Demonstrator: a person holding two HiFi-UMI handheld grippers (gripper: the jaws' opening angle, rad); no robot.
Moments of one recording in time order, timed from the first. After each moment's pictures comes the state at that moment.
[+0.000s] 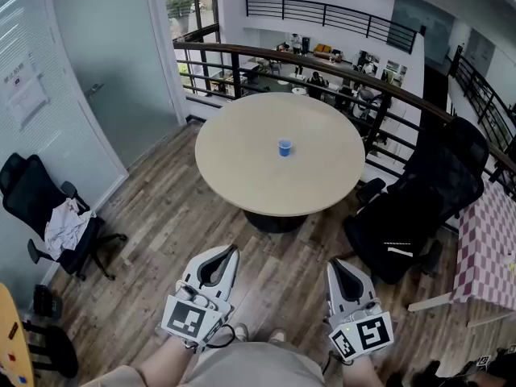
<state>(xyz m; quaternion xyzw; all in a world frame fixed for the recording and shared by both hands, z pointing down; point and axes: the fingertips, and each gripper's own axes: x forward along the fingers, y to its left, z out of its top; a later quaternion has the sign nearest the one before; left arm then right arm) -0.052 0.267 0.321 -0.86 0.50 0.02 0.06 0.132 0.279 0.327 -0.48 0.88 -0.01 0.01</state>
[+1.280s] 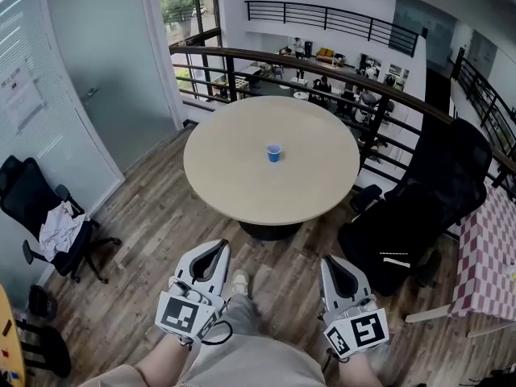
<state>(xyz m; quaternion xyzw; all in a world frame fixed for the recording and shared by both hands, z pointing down) 0.000 0.211 0.338 -0.85 0.52 0.01 0.07 0.189 0.221 0.347 -0.47 0.88 0.00 0.02</state>
